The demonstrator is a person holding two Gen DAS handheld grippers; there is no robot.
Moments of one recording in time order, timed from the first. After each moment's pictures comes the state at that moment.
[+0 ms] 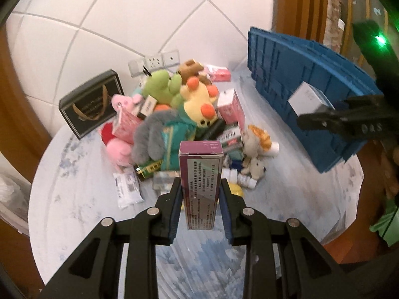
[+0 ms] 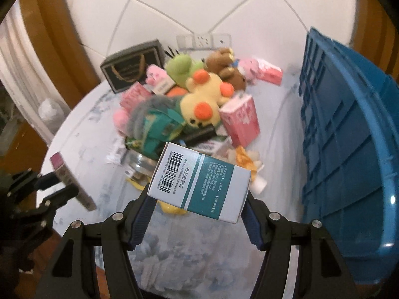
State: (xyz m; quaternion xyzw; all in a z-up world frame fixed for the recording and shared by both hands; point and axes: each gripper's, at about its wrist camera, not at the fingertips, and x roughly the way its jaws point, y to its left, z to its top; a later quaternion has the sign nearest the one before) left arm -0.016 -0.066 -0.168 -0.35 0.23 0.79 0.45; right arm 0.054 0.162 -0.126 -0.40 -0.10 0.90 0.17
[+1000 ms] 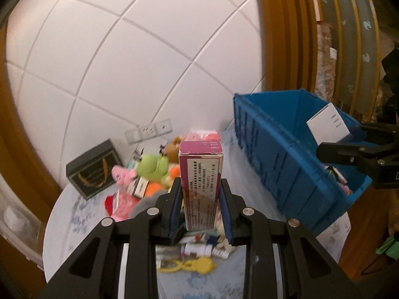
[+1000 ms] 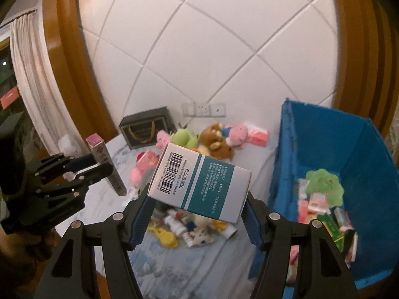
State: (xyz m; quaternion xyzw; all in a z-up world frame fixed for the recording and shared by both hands) left arm 0.042 0.036 -0.020 -0.24 0.20 0.83 0.46; right arm 0.147 0.164 0.035 -0.27 -0.11 0.95 0.13
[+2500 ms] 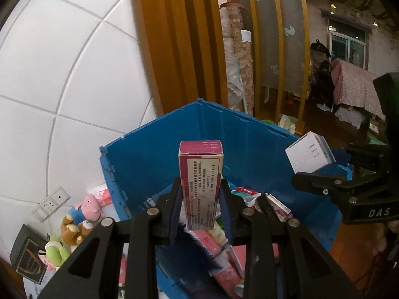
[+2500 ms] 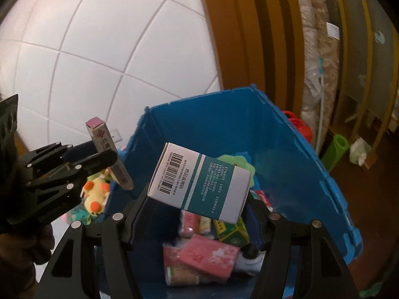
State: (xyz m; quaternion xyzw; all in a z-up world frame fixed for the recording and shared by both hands) left arm 0.183 0.332 -0.014 -0.19 0.27 0.69 0.65; right arm 0.285 0.382 0.124 -0.22 0.02 0.91 0.35
